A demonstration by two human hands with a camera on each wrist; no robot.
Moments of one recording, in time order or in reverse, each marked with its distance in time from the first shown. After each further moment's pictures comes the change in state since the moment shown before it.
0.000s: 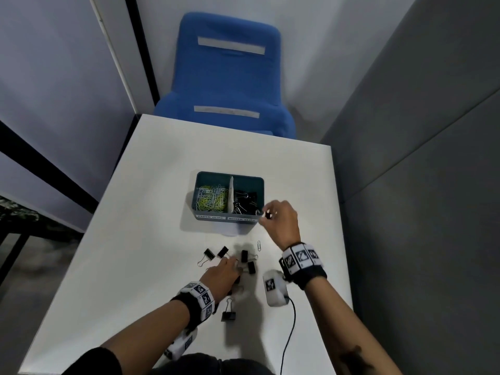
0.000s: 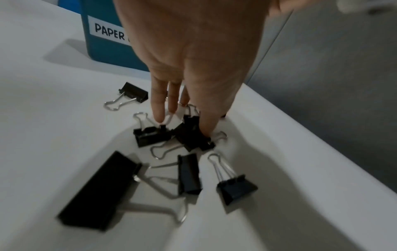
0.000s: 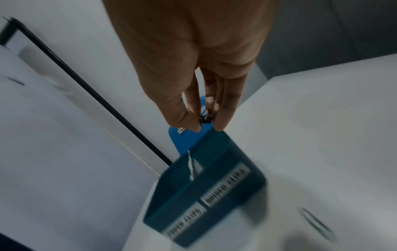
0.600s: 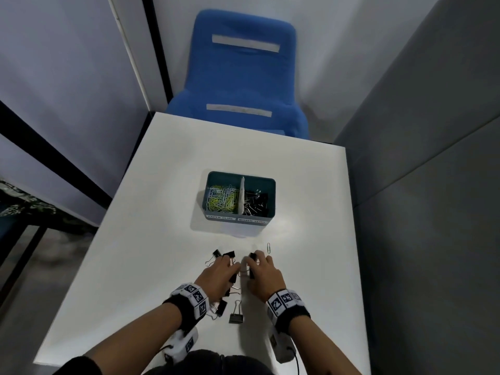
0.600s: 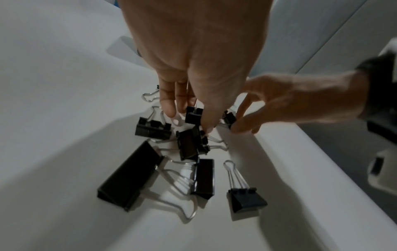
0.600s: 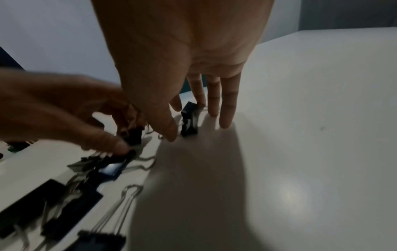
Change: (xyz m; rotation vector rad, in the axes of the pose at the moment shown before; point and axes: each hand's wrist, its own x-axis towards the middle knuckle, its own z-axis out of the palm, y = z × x) left_hand -0.023 -0.027 0.000 -0.341 0.017 -0.127; right_hand -0.074 0.076 0.107 -0.520 -0.485 -0.201
